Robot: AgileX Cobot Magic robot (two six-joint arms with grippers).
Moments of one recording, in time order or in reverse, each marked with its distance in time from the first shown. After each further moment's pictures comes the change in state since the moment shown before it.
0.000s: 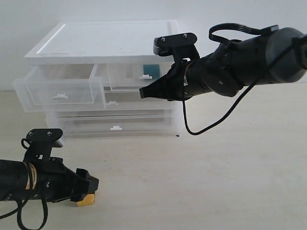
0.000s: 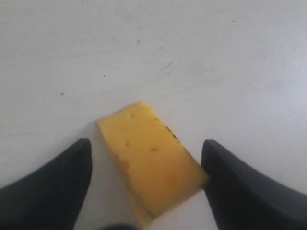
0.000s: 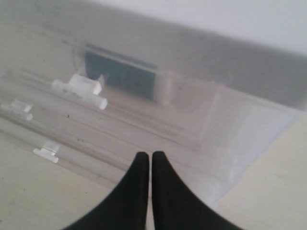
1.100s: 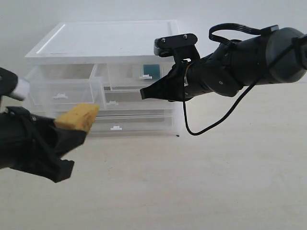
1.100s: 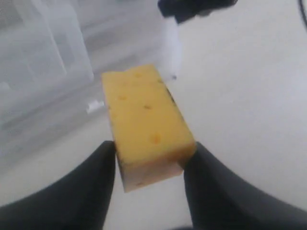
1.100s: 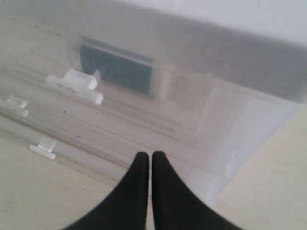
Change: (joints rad) left arm -0.275 -0.681 -0.007 0.140 0.392 0.016; right arm 0.000 0.000 0.000 0.000 0.013 0.000
